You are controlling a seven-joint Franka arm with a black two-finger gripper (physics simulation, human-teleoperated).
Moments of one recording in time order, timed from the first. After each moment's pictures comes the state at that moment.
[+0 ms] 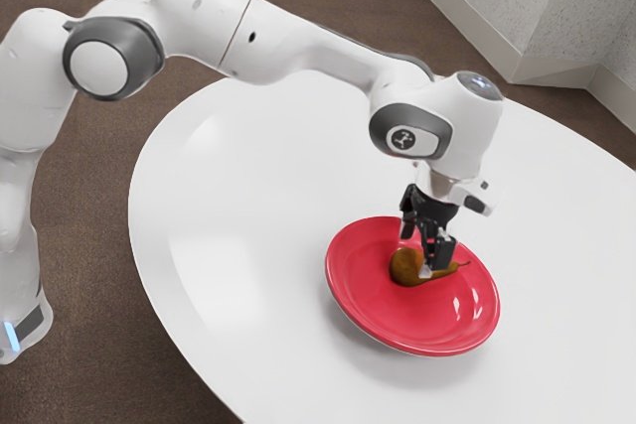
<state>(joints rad) -0.01 0.36 -0.32 -1.50 0.12 1.89 -0.33</state>
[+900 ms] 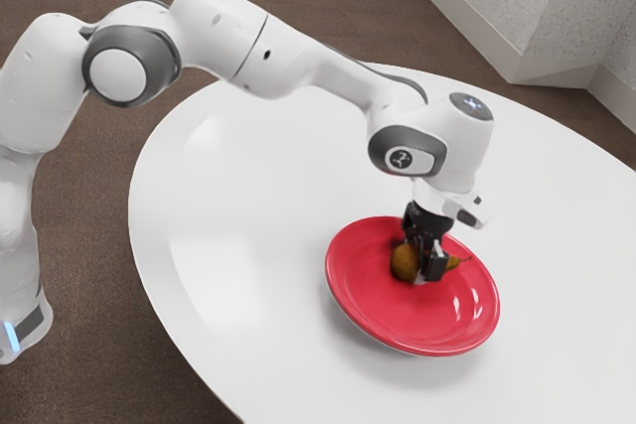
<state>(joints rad) 0.02 0.41 -0.32 -1.53 0.14 2.00 -0.23</state>
